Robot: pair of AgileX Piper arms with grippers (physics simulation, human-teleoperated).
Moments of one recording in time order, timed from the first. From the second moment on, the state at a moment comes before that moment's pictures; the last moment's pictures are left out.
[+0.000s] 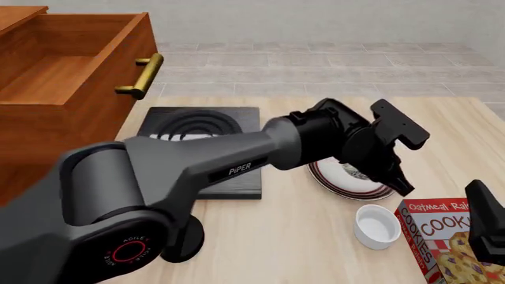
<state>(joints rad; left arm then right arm) -1.04 2.31 -2.03 0.58 0.11 -0.05 0.01 -0.01 0.00 0.04</state>
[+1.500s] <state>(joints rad) -1.00 2.48 -2.19 0.66 0.04 -0.05 0.02 -0.01 0.00 0.05</state>
